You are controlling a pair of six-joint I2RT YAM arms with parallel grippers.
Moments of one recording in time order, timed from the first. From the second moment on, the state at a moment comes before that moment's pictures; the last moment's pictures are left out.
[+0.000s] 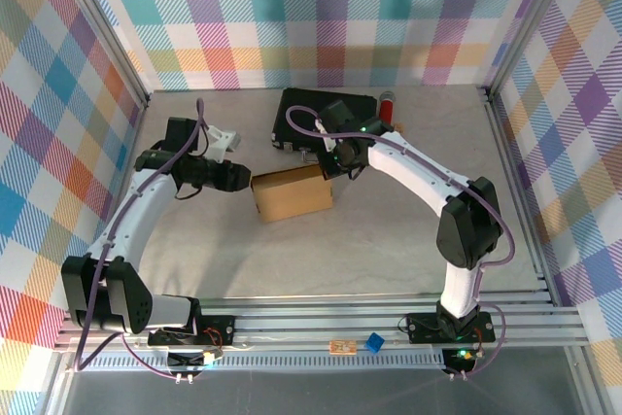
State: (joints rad) left arm -0.11 1.34 1.15 -0.84 0.53 0.13; right arm 0.68 1.85 1.66 -0.92 0.00 0.22
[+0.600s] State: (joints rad) left arm -0.15 1.35 1.10 -0.84 0.44 0.16; right arm 0.67 1.86 1.68 -0.92 -0.01 0.23
